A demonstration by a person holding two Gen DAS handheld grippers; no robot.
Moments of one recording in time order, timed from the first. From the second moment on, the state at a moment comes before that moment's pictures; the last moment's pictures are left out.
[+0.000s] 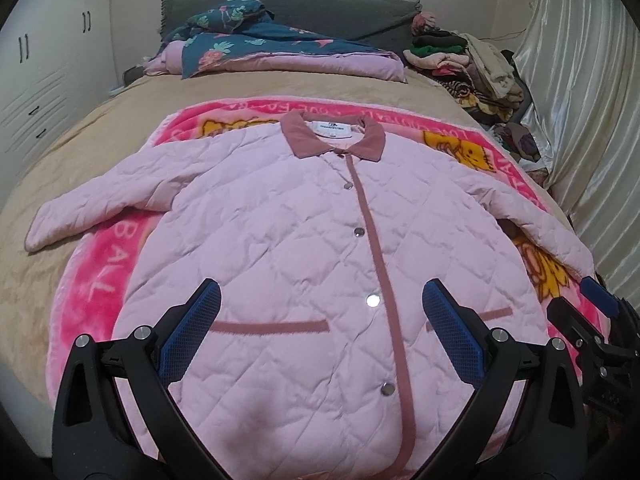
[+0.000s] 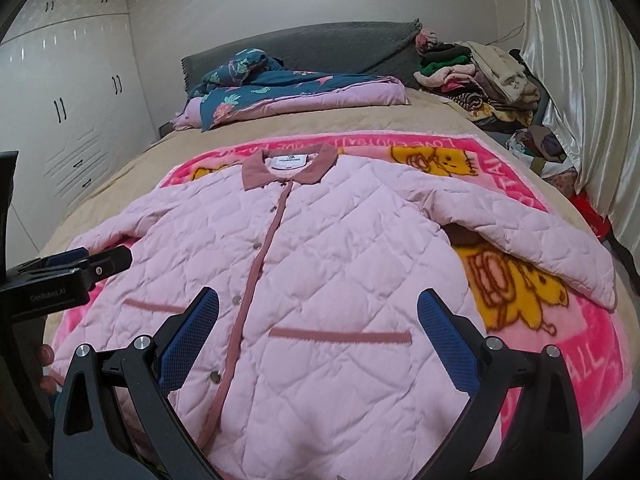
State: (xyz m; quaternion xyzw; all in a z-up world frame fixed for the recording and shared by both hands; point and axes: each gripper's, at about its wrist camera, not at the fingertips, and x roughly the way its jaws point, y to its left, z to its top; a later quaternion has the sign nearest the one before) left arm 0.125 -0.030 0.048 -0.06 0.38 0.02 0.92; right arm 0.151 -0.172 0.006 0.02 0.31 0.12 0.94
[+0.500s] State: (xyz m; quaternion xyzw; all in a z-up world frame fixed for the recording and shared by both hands) left arm 0.187 -0.047 0.038 -0.07 0.40 0.02 0.92; right arm 0.219 -0.214 -0.001 0.06 0.32 0.06 0.94
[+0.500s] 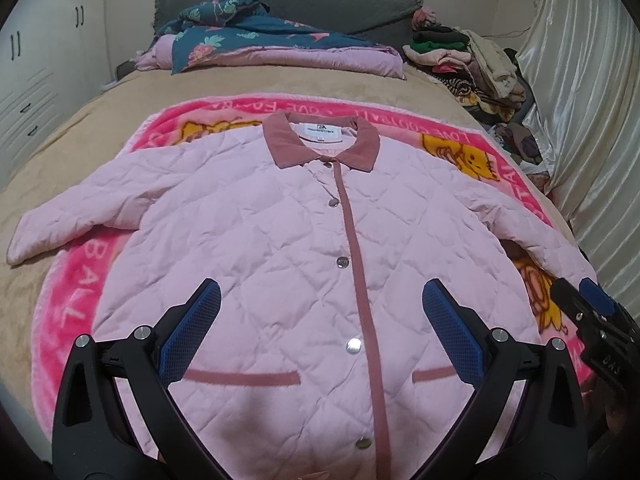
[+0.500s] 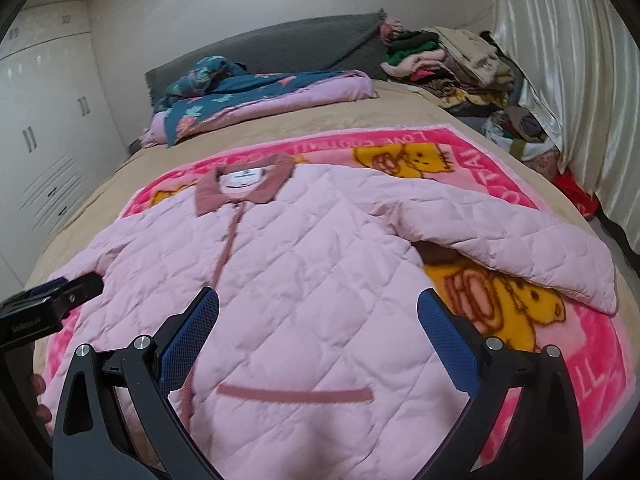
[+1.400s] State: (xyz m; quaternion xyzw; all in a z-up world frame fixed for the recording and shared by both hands) left arm 0.292 -0.061 0.006 -0.05 0.44 0.02 0.90; right arm 0.290 -0.399 -0.084 0.30 0.36 -0.13 0.87
